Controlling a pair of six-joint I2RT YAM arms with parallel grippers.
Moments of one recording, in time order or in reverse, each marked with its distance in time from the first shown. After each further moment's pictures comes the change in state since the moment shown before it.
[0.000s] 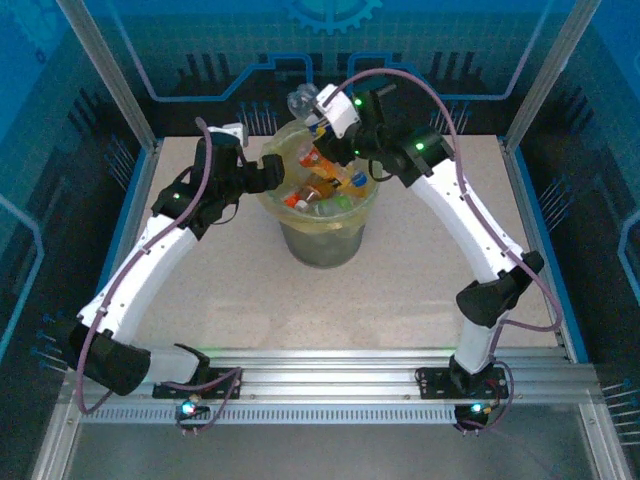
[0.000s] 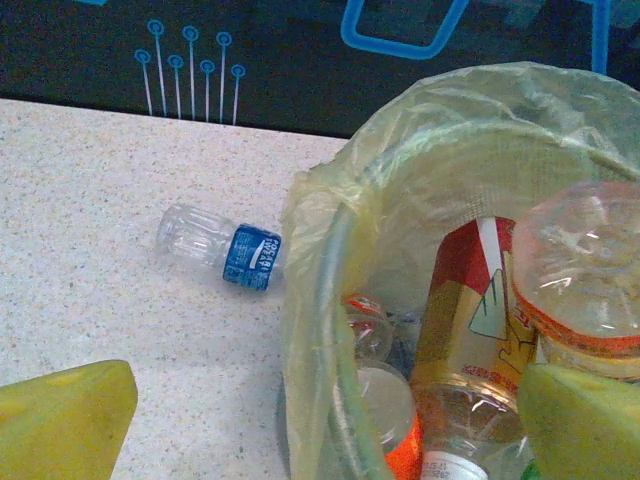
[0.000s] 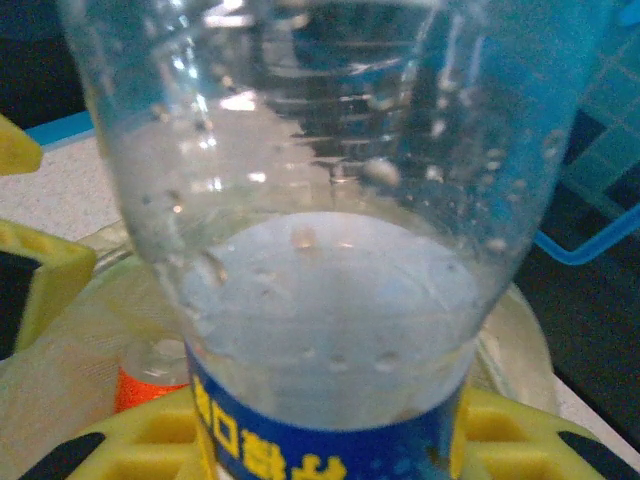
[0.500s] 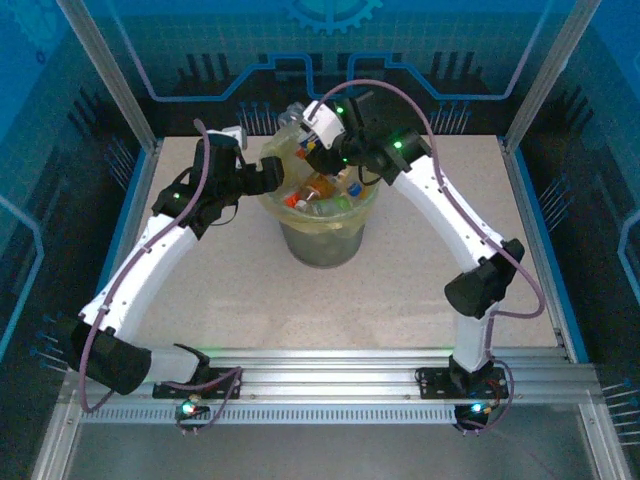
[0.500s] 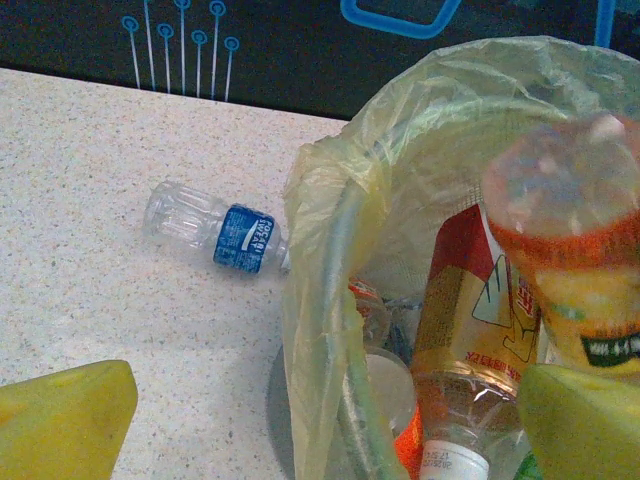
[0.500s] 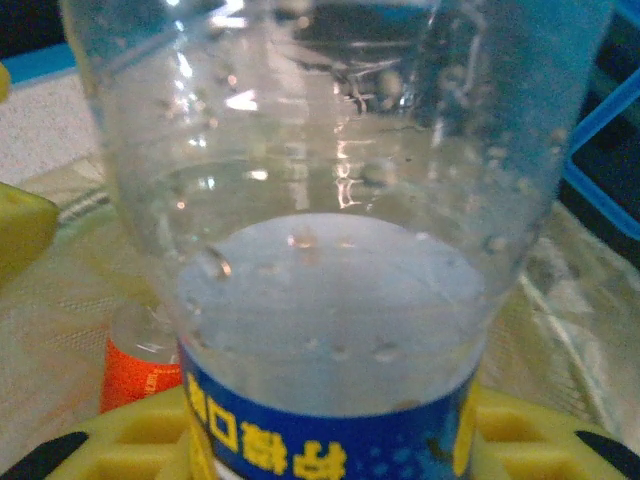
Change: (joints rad) left arm 0.019 0.003 -0.019 0.000 0.048 -0.022; right arm 0.005 0.094 -0.001 -0.028 -0.017 -0.036
